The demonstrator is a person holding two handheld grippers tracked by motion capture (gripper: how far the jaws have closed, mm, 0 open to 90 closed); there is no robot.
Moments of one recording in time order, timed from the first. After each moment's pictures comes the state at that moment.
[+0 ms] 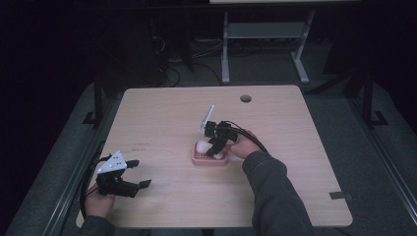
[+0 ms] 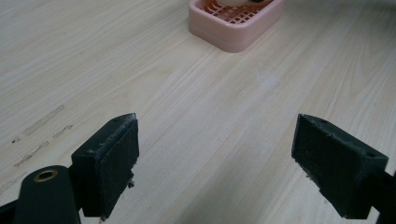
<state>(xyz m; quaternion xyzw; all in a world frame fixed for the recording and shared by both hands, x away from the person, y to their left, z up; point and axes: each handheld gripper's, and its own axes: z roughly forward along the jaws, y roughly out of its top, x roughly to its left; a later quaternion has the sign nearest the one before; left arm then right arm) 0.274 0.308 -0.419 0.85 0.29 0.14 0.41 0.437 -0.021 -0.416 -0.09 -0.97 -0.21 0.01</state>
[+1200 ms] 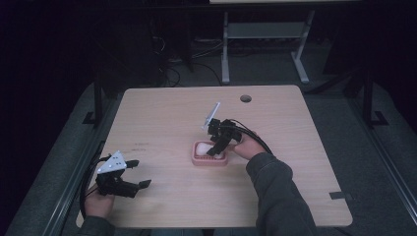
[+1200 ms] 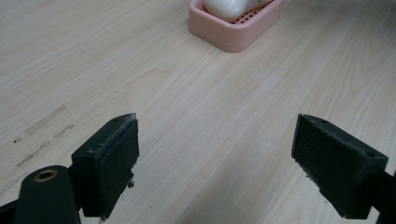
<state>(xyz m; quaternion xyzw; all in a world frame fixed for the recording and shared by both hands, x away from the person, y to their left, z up) 0.274 0.309 -0.418 0.85 0.29 0.14 0.41 0.430 -0.033 -0.403 -0.12 -0.96 -0.24 0.00</state>
